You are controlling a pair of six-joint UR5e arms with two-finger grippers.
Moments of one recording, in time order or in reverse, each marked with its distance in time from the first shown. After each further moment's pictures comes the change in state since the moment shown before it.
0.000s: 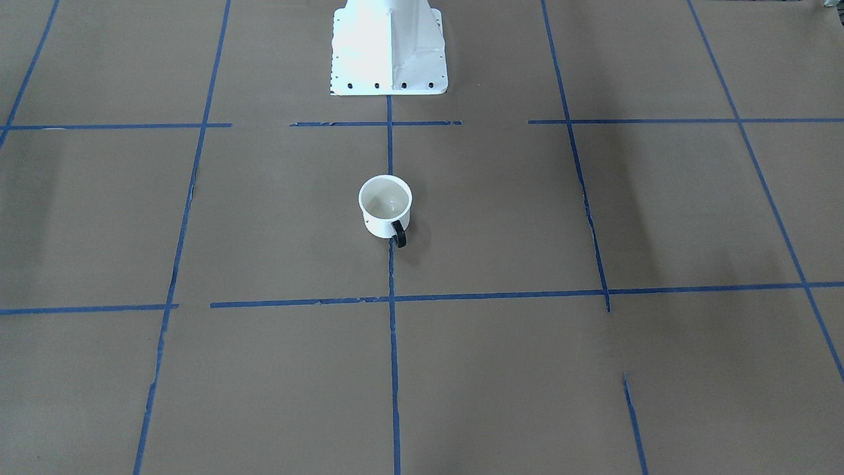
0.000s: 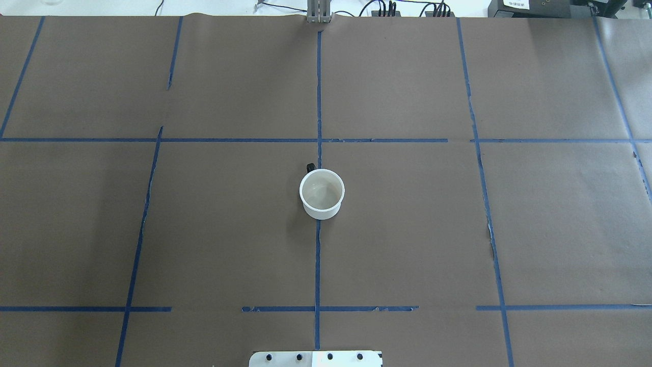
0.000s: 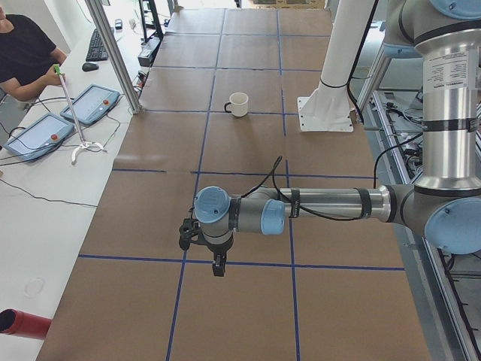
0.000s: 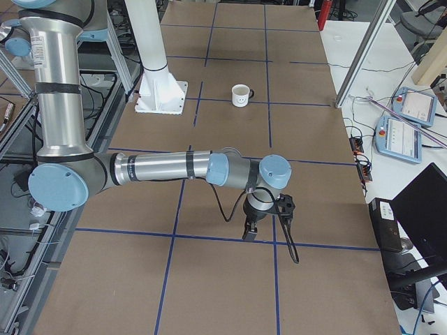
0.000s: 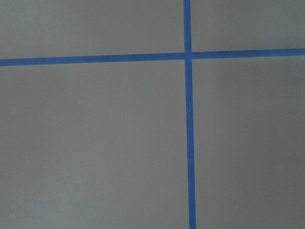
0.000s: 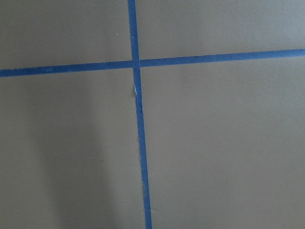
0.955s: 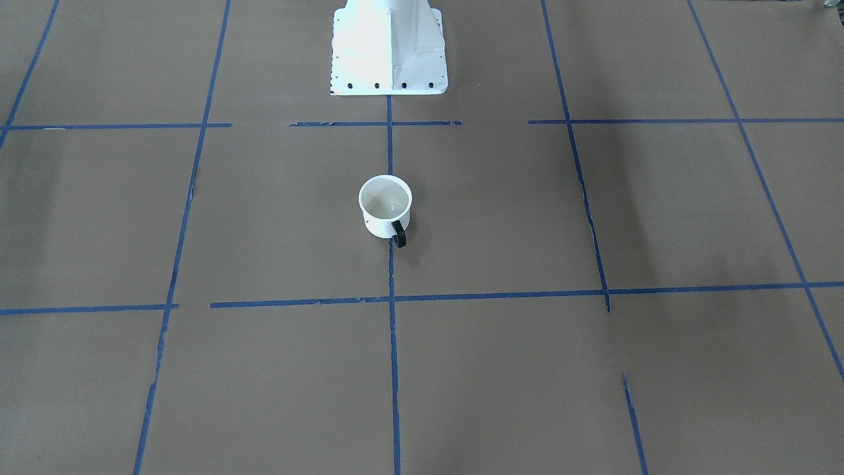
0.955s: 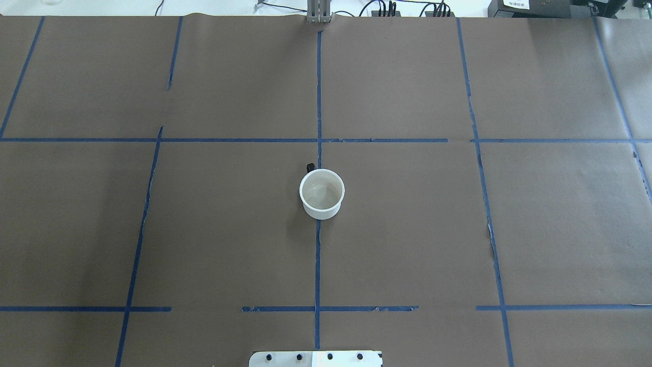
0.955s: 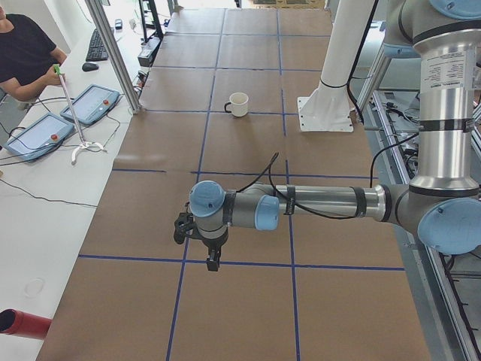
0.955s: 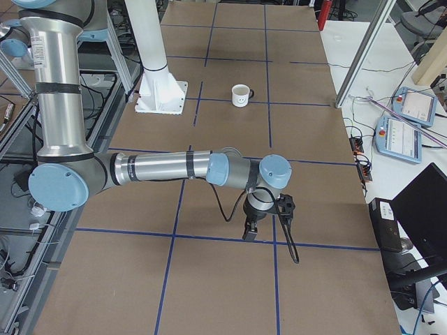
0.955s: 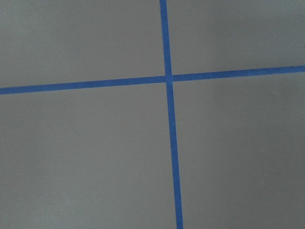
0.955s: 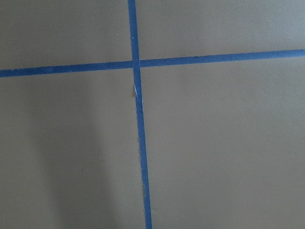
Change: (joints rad) left arm 0.006 -0.010 -0.001 0.001 0.002 0.000; right arm 0.000 0.000 0.000 0.000 0.000 0.000
